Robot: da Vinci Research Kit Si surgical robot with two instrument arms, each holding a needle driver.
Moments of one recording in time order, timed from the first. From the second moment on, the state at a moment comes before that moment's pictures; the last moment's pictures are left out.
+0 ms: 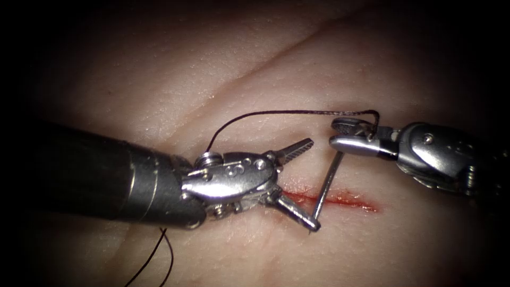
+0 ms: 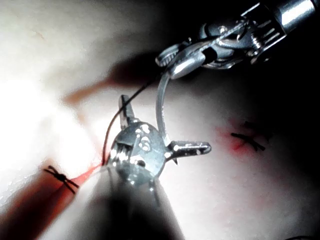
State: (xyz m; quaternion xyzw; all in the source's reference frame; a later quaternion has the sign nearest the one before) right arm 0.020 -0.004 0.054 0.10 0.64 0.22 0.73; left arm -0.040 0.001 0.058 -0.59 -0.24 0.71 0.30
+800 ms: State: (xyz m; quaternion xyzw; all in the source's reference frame) right arm 0.020 -0.005 0.060 -0.03 0.67 0.00 0.74; left arm -0.042 -0.008 0.060 -0.43 -0.07 0.85 0.30
